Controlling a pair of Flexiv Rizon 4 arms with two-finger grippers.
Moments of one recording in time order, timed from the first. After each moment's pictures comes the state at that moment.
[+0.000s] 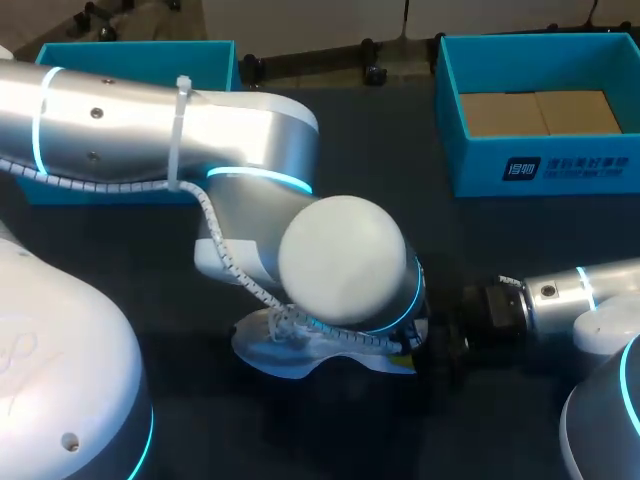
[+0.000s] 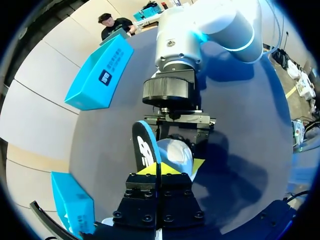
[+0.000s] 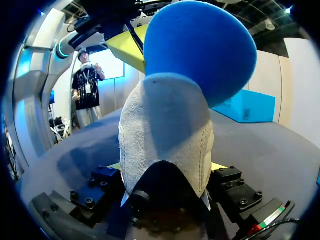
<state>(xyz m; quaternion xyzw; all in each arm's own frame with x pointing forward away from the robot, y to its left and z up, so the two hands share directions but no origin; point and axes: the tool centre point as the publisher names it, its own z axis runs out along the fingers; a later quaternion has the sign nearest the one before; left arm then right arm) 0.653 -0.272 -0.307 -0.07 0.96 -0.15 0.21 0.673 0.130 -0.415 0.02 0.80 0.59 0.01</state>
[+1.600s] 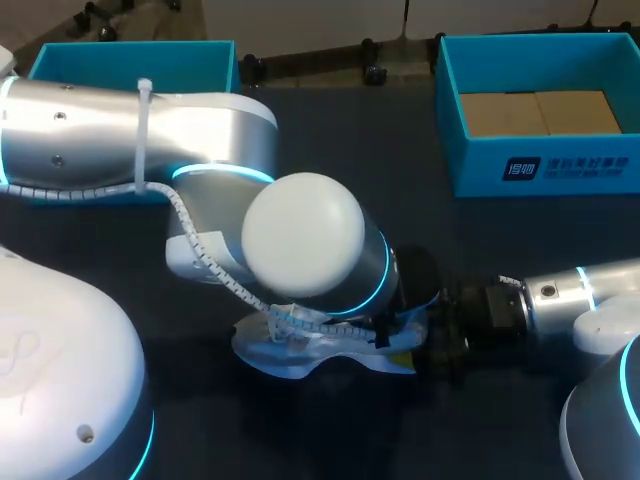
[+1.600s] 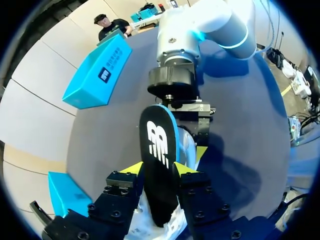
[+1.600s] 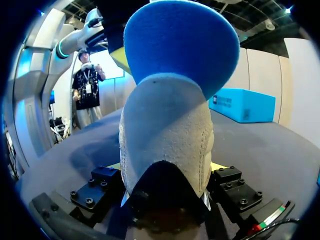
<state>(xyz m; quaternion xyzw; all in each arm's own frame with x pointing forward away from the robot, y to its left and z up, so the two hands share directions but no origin) 0.663 -0.249 -0.311 -0.05 0.97 -0.15 0.19 0.673 0.130 -0.415 0.02 0.80 0.59 0.01</state>
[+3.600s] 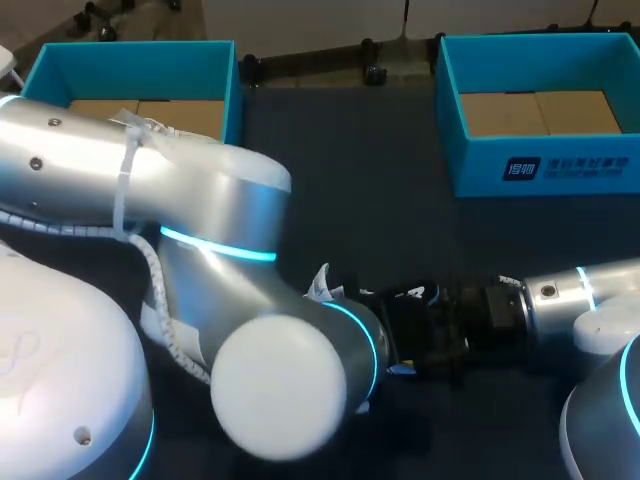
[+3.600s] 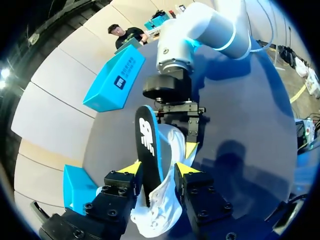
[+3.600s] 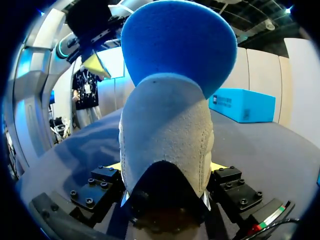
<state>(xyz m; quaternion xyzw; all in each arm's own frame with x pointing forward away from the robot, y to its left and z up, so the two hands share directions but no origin) 0.618 -0.238 -0.299 -0.07 0.94 -0.18 0.29 0.673 0.130 -0.415 0.02 0.80 0.59 0.01</state>
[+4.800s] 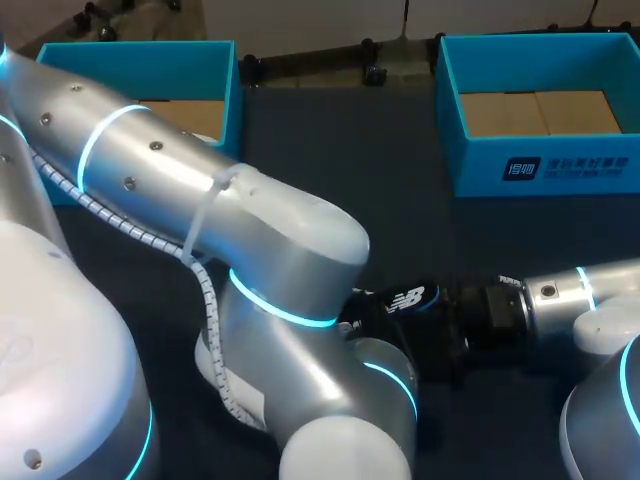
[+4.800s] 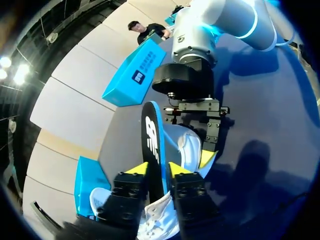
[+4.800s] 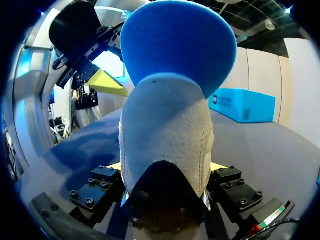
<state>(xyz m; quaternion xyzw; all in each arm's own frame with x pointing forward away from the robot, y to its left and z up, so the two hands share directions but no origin) 0.638 -0.248 -0.319 -0.13 0.90 -0.16 0.39 0.673 0.130 -0.415 0.02 0.80 0.59 0.01</state>
